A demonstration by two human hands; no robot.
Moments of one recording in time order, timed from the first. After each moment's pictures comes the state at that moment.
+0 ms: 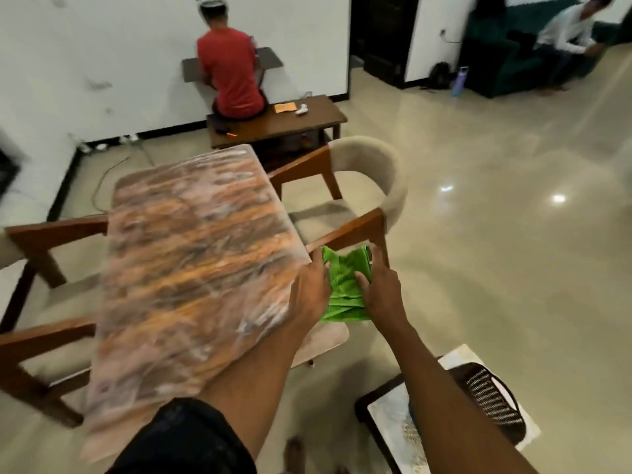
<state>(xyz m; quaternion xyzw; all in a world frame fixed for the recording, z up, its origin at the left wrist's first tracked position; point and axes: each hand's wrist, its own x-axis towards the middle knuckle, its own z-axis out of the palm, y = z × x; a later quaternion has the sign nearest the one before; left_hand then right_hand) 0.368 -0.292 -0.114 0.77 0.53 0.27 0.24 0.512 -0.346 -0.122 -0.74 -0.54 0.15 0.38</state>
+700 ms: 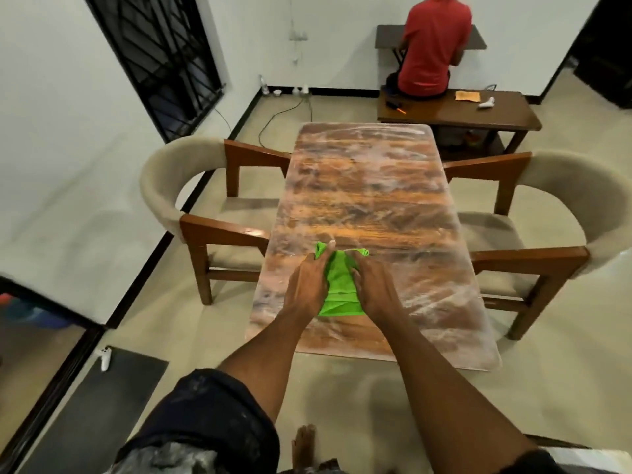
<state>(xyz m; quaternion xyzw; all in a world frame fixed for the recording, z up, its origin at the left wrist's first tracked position) -0.009 -0.317 -0.144 0.67 0.70 0.20 0.13 0.155 -0.293 -0.140 -0.55 -0.77 0.24 0.22</state>
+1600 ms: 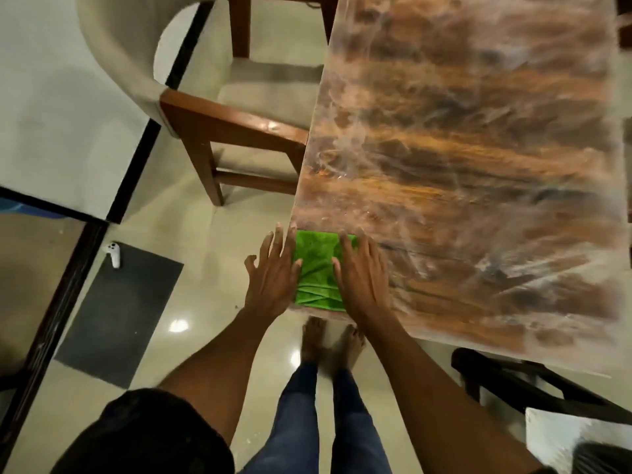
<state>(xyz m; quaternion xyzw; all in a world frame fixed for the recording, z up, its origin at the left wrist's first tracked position) -0.206 -0.338 -0.377 0.59 0.77 0.04 0.22 -0.026 -0.276 -0.353 -0.59 -0.77 0.24 -0.02</state>
